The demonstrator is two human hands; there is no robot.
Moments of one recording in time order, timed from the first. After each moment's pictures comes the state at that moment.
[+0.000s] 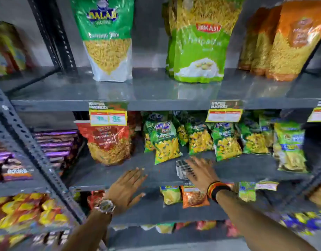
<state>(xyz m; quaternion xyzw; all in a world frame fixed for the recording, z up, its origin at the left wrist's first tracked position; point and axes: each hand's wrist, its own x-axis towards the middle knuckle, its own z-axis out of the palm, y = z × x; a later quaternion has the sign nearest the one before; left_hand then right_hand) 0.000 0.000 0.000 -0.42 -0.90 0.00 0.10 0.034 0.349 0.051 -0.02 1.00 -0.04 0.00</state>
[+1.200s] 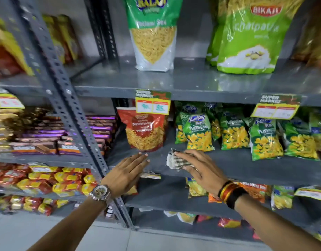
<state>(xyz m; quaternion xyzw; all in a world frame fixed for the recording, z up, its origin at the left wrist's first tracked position) 0.039 -0.108 0.060 -0.40 -0.90 -0.05 0.19 0.071 0.228 0.111 -0.26 0.94 -0.21 -0.10</state>
